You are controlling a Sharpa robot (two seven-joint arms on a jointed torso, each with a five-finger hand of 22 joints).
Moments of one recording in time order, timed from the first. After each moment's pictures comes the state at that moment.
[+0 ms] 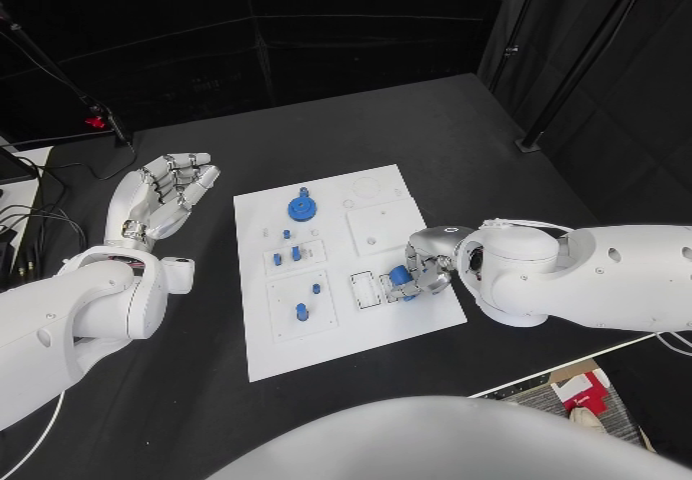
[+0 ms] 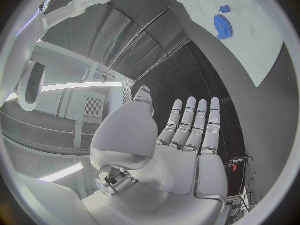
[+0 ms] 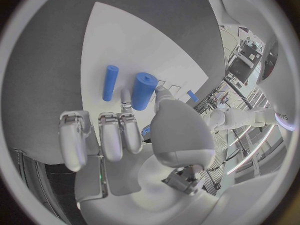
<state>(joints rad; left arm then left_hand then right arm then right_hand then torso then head) 1.24 -0.68 -0.24 1.36 -0.24 -0.59 0.68 1.27 0.05 -0.12 0.29 0.20 0.49 0.16 0.54 0.07 0.59 0.24 0.51 0.07 0.38 0.23 0.67 0.10 0.13 0.57 0.29 0.07 0.55 1.09 -1.25 -0.14 2.03 -1.54 -0.15 -0.70 1.09 -0.05 -0.10 0.30 0.30 0.75 0.15 0.69 0.25 1.46 0.09 1.57 1.31 1.47 0.03 1.57 1.31 0.01 1.47 0.14 1.57 1.31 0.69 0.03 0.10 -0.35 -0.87</state>
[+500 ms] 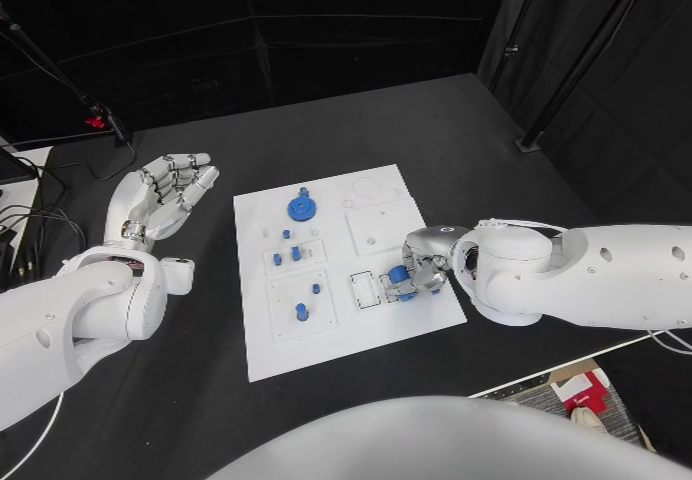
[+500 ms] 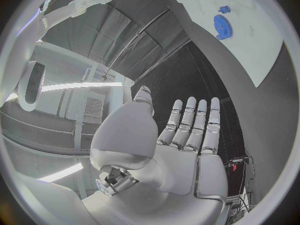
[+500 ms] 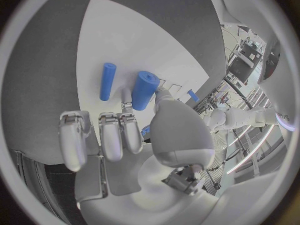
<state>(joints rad) 1.24 -0.68 -0.24 1.36 -0.24 -0.59 0.68 1.27 0.05 -0.12 0.29 0.20 0.49 0.16 0.54 0.07 0.59 0.24 0.51 0.07 0.38 0.23 0.67 0.10 0.13 0.57 0.29 0.07 0.55 1.08 -1.23 -0.14 2.01 -1.54 -0.15 -0.70 1.10 -0.03 -0.10 0.29 0.30 0.74 0.15 0.69 0.37 1.47 0.08 1.57 1.31 1.47 0.03 1.57 1.31 0.01 1.47 0.14 1.57 1.31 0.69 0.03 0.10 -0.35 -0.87</state>
